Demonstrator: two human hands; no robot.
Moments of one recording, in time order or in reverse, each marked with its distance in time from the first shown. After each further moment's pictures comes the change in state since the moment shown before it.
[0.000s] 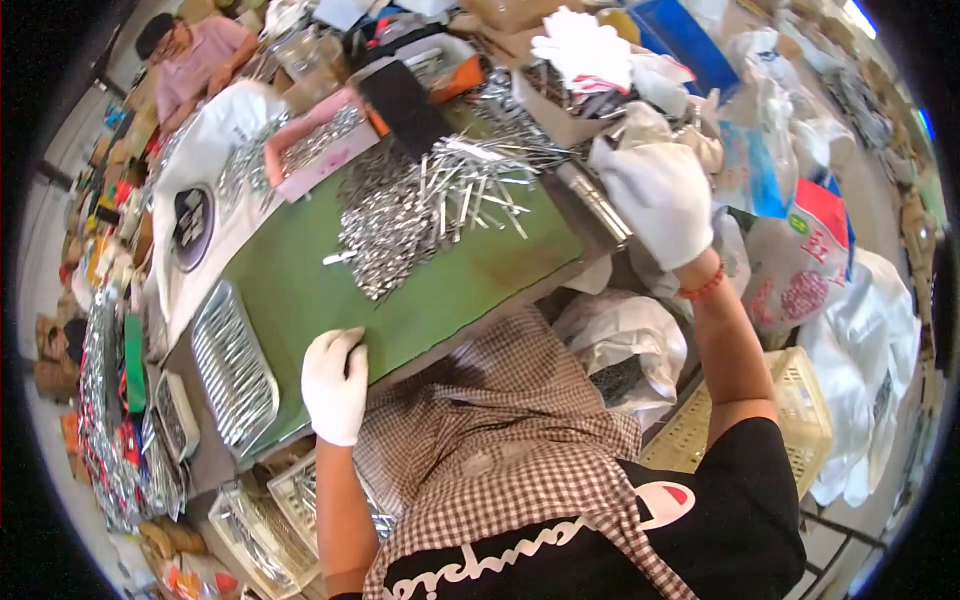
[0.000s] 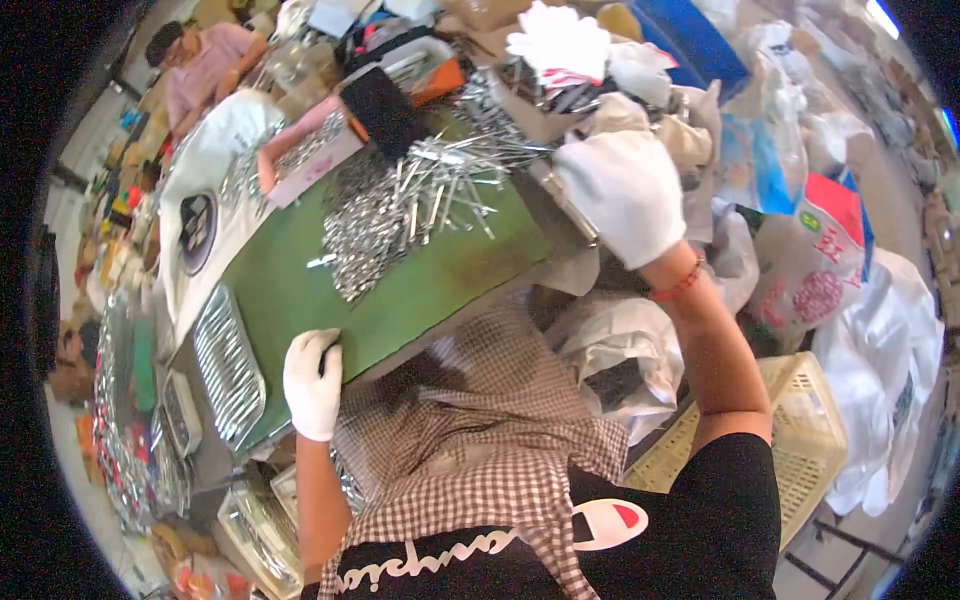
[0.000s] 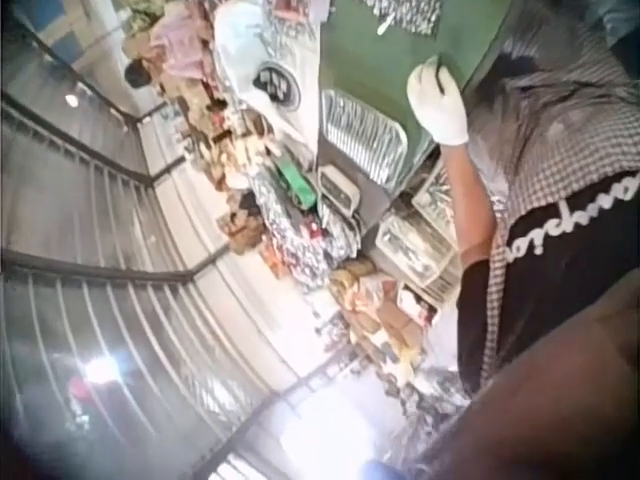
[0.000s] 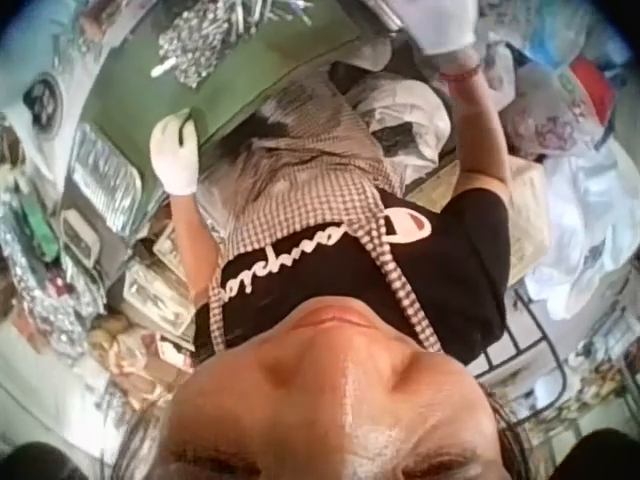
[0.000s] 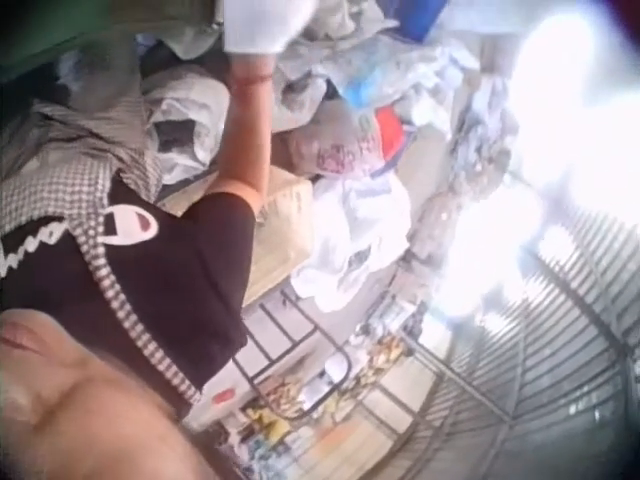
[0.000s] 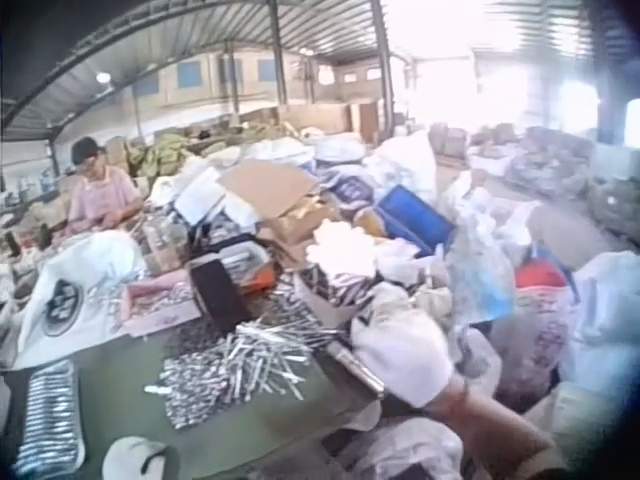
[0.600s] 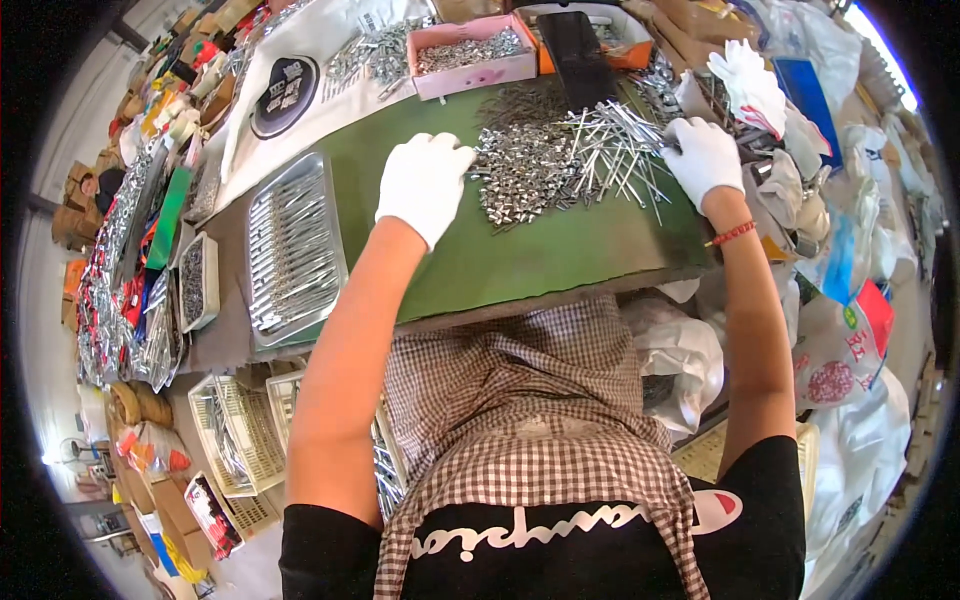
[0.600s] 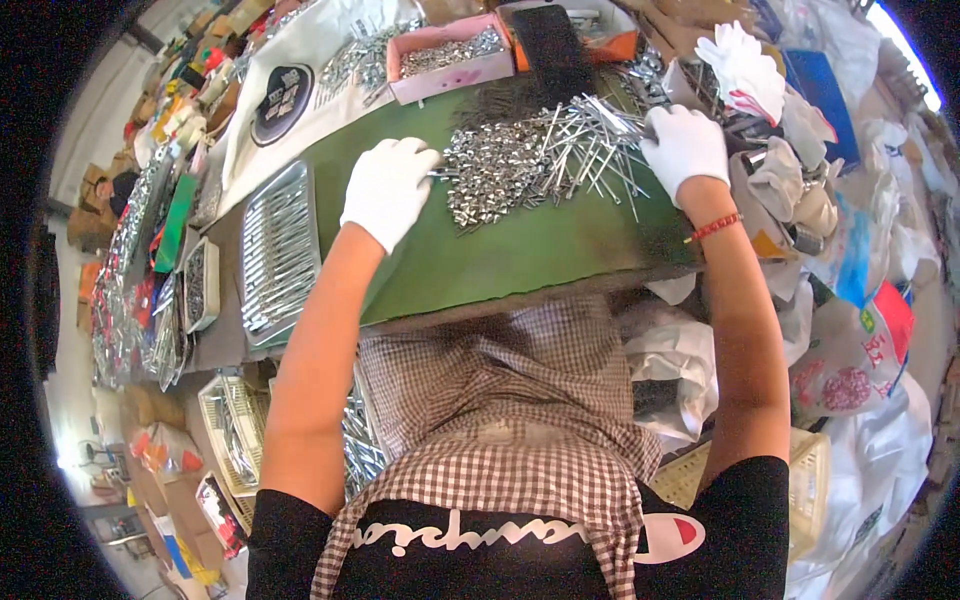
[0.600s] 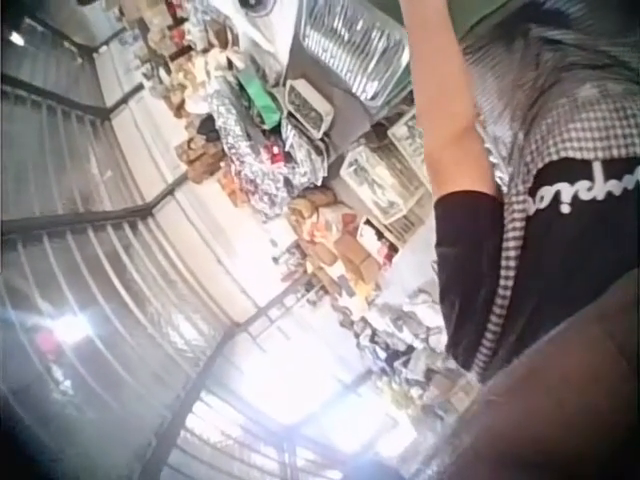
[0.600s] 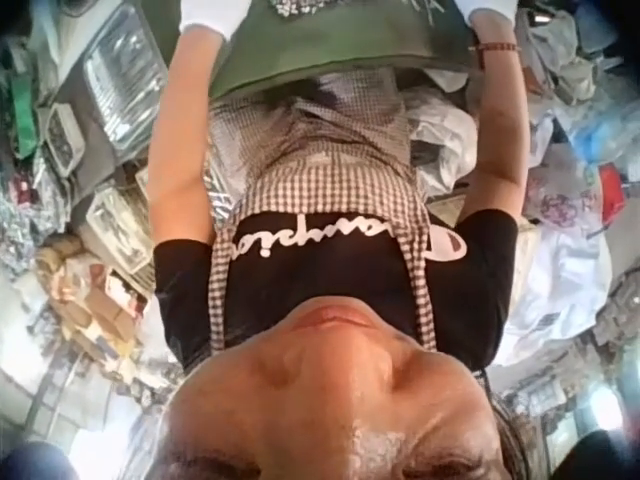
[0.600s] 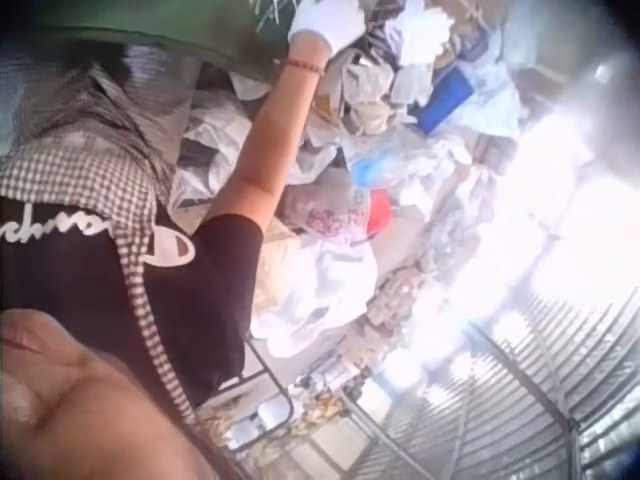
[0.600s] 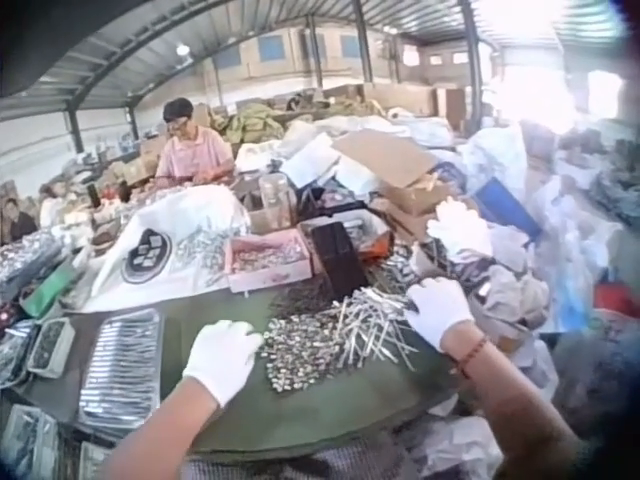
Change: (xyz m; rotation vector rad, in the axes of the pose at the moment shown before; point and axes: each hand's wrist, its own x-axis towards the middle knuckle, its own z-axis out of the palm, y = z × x) left_hand 0.114 -0.041 0.010 0.467 -0.102 0.278; right_hand 0.049 -0.015 0.117 -0.118 -0.509 0.087
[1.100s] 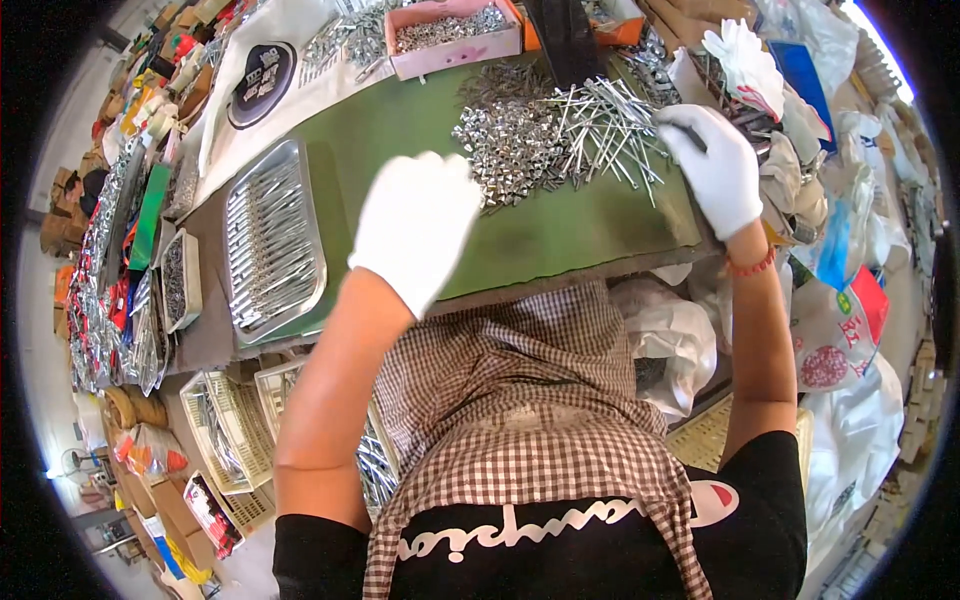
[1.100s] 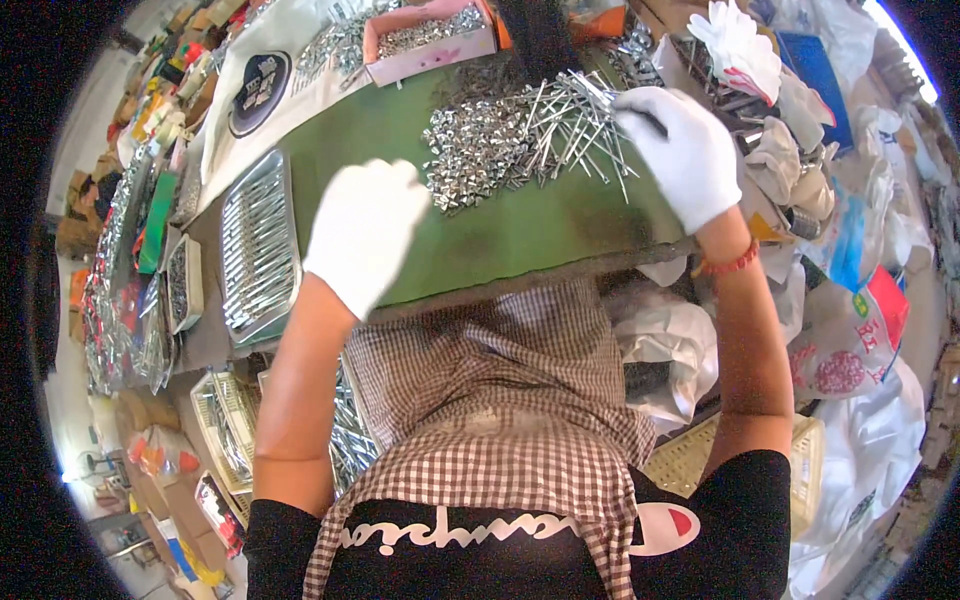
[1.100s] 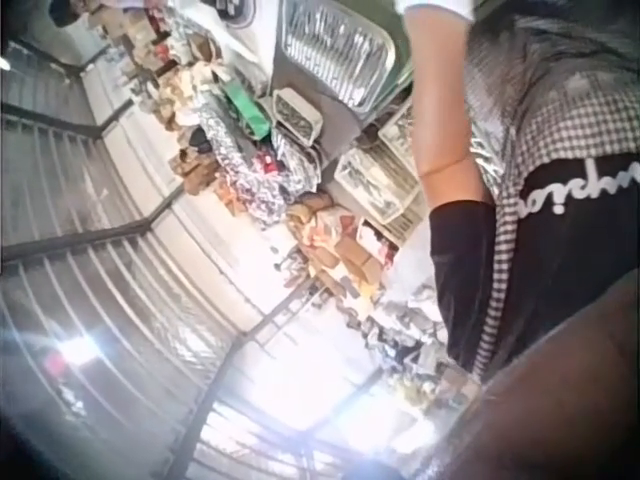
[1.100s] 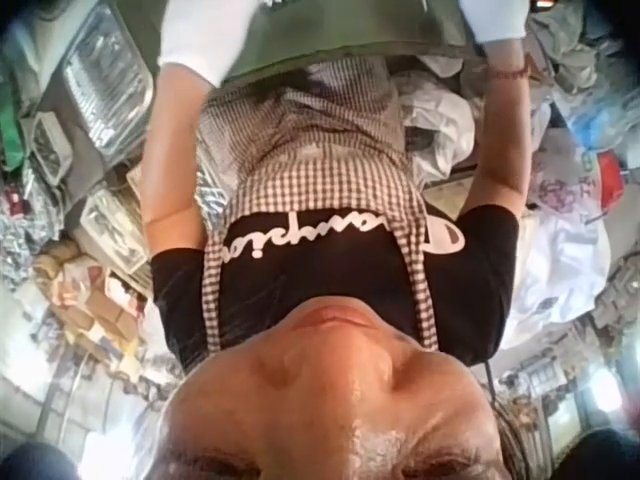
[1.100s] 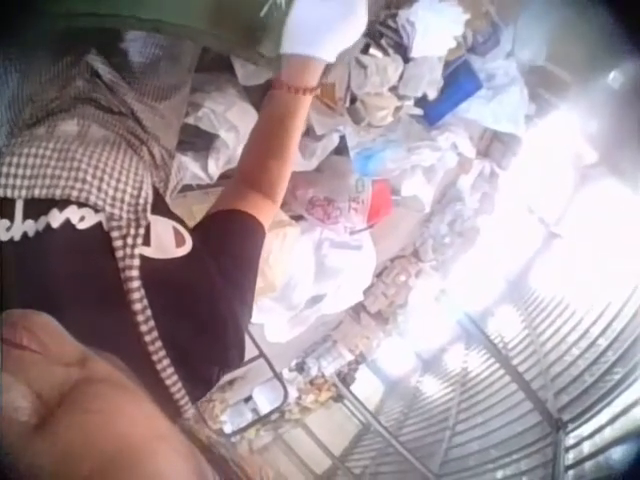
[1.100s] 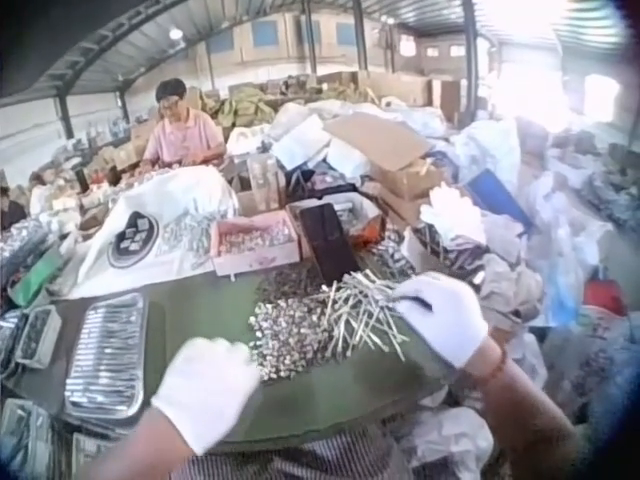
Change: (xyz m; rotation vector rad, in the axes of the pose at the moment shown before) left_hand -0.027 0.051 -0.062 0.114 -0.156 0.156; right_hand -0.030 -0.030 -0.051 0.582 0.212 -0.054
